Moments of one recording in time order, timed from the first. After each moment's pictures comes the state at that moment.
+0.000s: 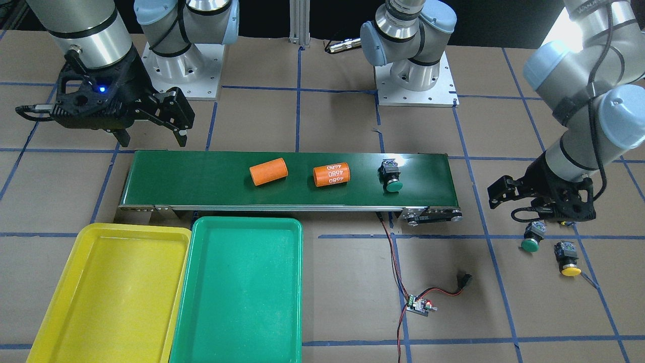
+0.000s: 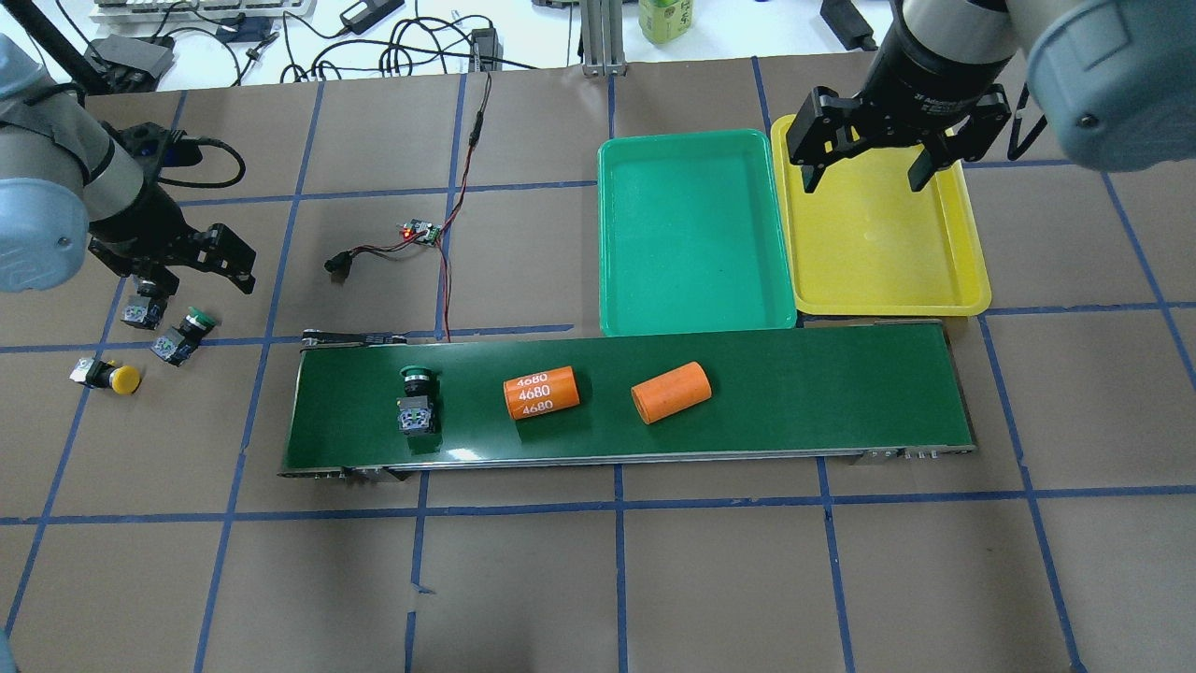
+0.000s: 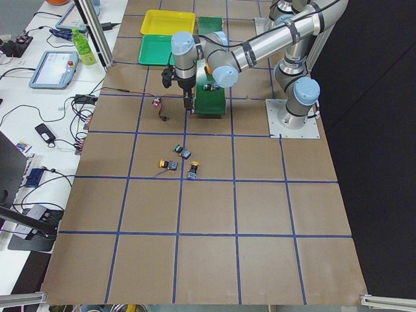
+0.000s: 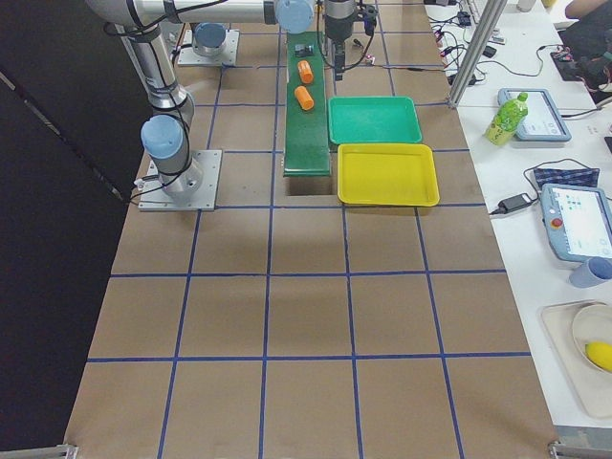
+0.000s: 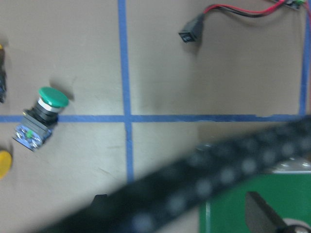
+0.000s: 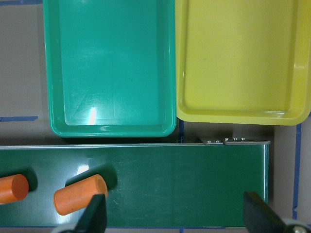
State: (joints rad) left arm -1.16 -1.81 -1.77 -1.16 1.58 0.48; right arm 1.58 -1.54 1.56 -1.66 -1.53 0.02
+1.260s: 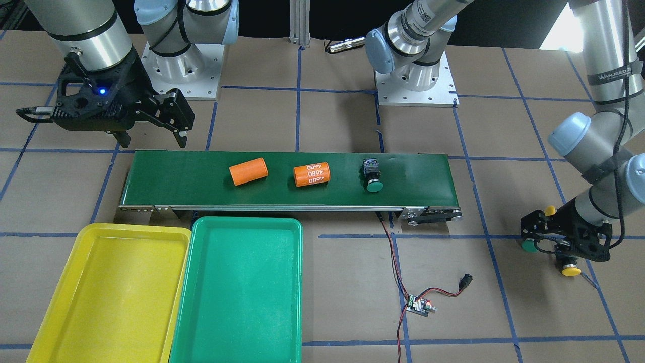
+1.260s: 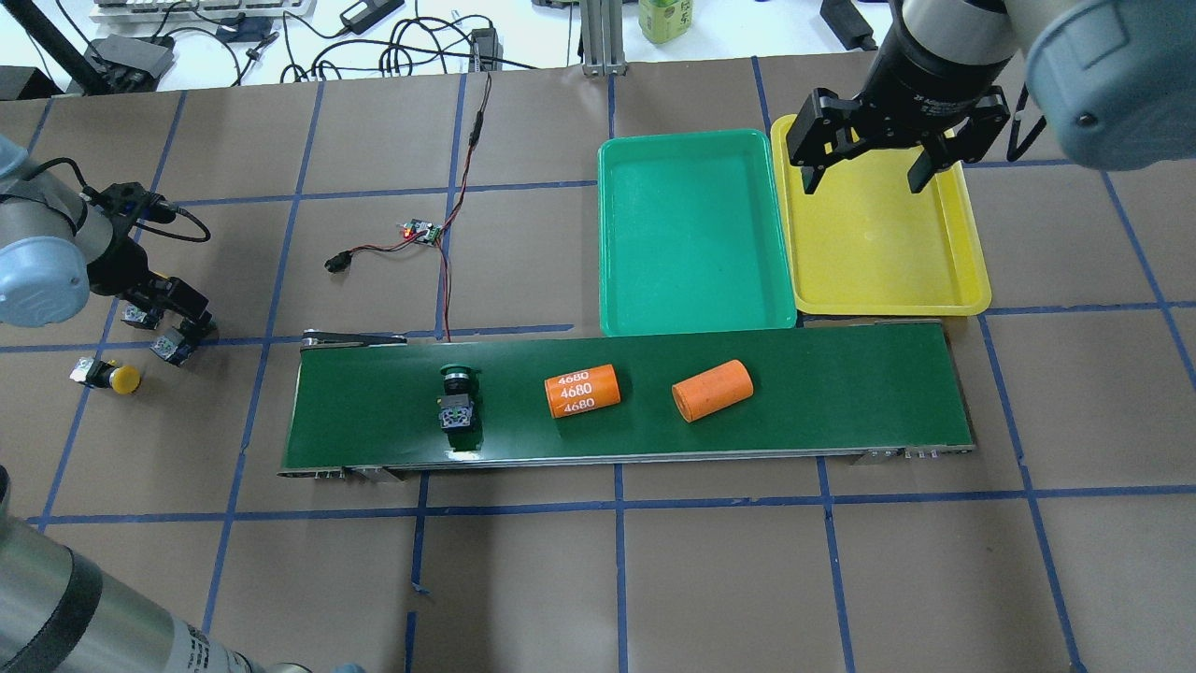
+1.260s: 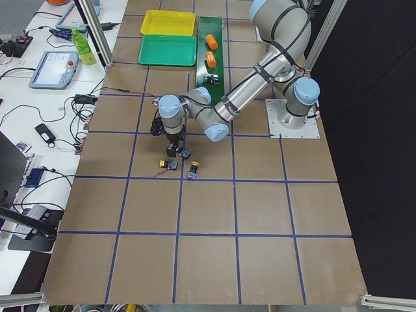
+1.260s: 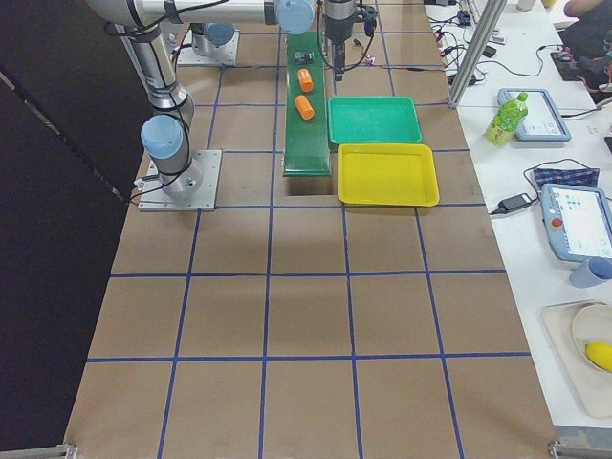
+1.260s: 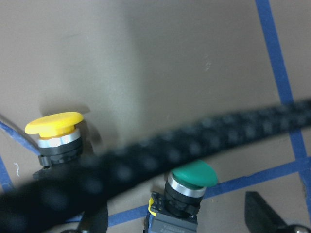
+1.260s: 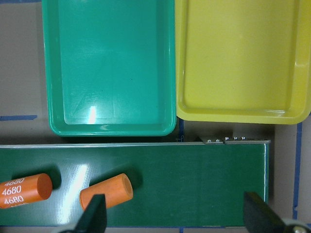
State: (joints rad) left arm -1.01 -2.05 -1.76 -0.91 1.58 0.87; right arm 1.58 -1.54 1.56 -1.66 -1.52 0.02
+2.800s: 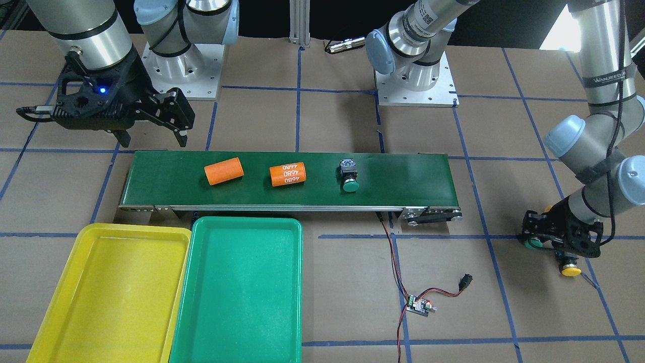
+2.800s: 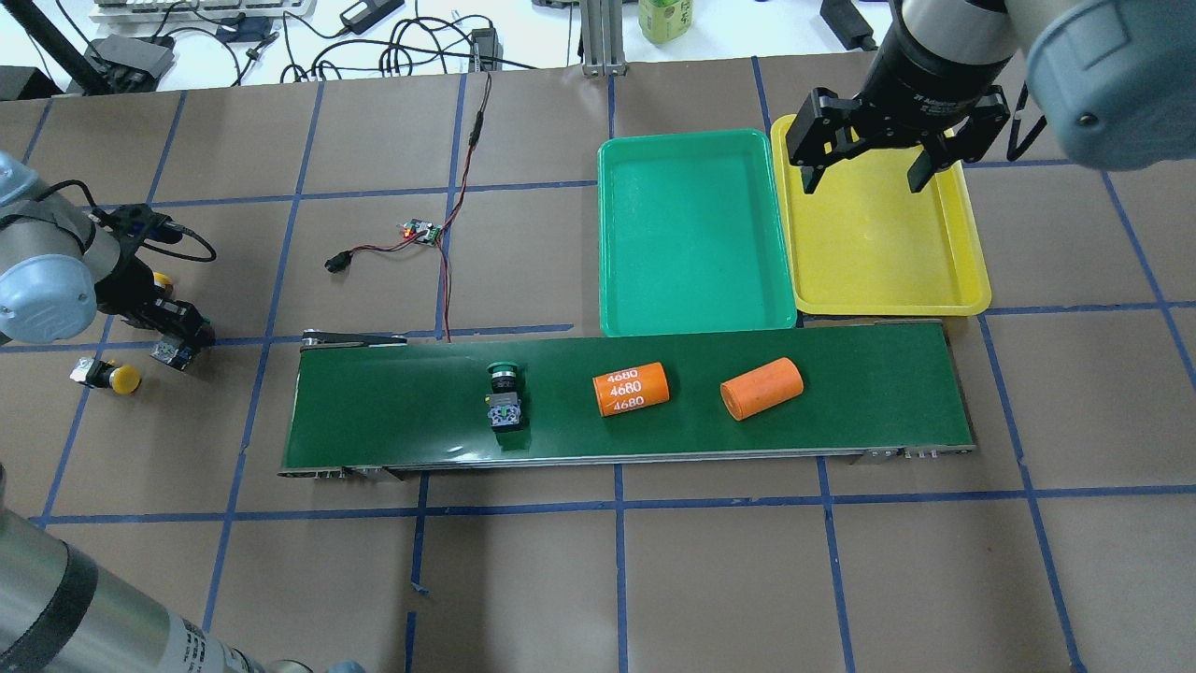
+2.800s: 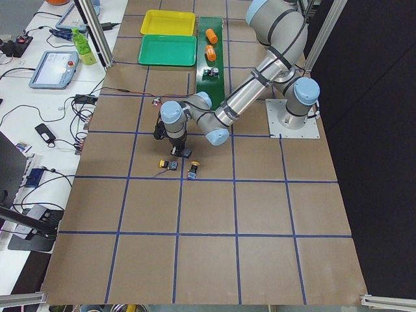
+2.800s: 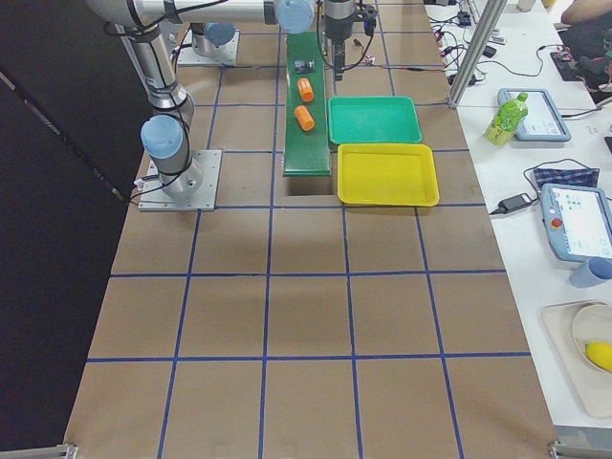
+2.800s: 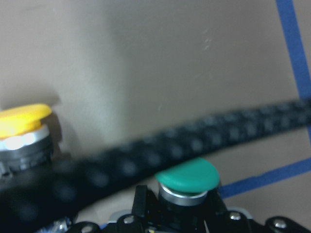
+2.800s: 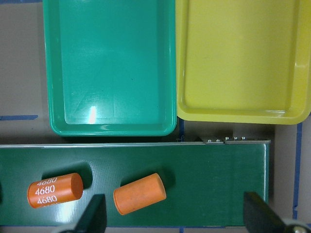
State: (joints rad) left arm -0.99 -2.04 -1.79 -0.92 1.59 0.87; right arm 1.58 -1.54 1.56 -1.66 -1.52 0.02
